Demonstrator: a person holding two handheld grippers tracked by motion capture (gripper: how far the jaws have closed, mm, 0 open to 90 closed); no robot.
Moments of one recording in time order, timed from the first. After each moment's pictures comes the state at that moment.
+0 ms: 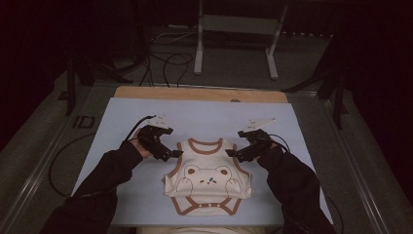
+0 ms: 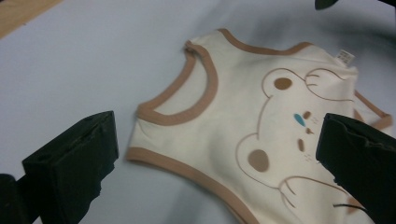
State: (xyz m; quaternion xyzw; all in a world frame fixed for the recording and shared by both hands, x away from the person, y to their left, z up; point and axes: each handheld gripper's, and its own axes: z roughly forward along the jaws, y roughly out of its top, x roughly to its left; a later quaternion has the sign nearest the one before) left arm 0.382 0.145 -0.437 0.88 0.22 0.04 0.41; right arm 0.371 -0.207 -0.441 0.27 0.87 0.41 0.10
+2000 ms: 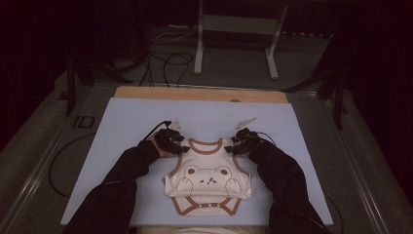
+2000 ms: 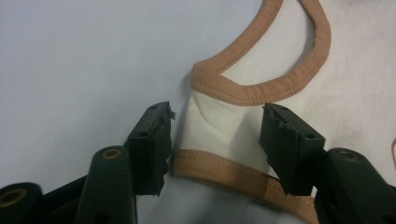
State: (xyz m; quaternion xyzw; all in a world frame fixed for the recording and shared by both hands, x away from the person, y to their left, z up) left arm 0.428 0.113 -0.517 0.91 0.24 0.07 0.33; right arm 0.427 -0.201 -0.516 0.28 0.90 0.32 0.09
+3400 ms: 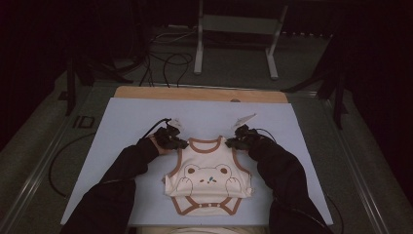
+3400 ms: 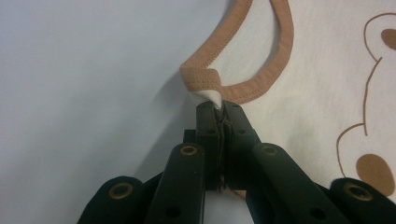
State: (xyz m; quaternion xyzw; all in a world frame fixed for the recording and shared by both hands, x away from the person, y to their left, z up) left arm 0.429 0.113 -0.500 0.91 0.23 0.02 0.33; right arm 0.425 -0.195 -0.494 0.27 0.90 0.32 0.07
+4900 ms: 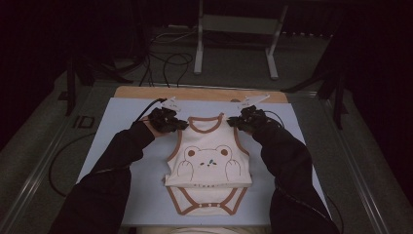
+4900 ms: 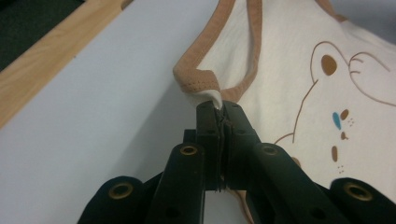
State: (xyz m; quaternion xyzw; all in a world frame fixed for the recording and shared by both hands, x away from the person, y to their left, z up) left arm 0.432 0.119 -0.417 0.90 0.21 0.09 0.38; right arm 0.433 -0.197 -0.414 0.26 0.87 0.38 0.14
